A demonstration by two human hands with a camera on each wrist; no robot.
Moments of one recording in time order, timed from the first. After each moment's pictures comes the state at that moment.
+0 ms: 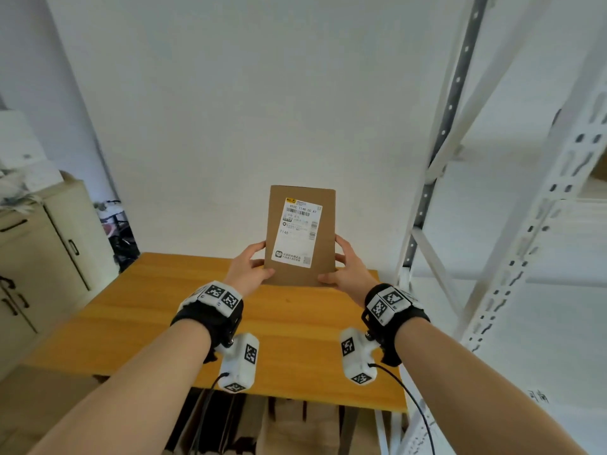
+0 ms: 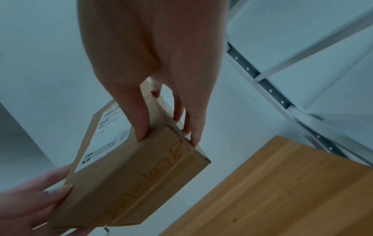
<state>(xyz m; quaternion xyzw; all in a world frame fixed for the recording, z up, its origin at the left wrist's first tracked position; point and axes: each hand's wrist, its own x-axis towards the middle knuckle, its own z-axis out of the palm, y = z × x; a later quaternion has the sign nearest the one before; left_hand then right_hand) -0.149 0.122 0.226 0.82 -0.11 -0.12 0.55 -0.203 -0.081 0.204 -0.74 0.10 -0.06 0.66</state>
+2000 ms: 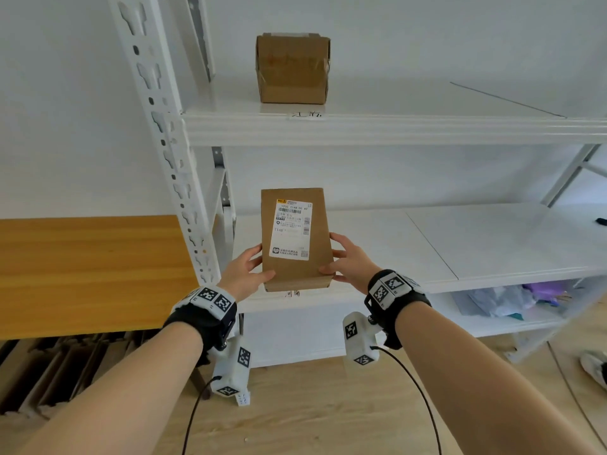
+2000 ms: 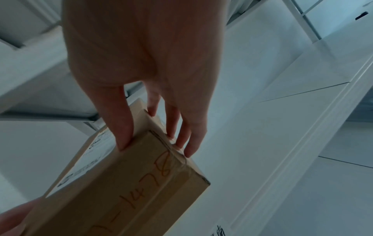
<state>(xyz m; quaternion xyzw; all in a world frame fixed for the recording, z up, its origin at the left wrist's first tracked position) -0.474 -0.283 0.157 0.76 -0.14 -0.26 0.58 -0.570 -0.481 0.170 -0.72 0.26 -0.02 0.64</state>
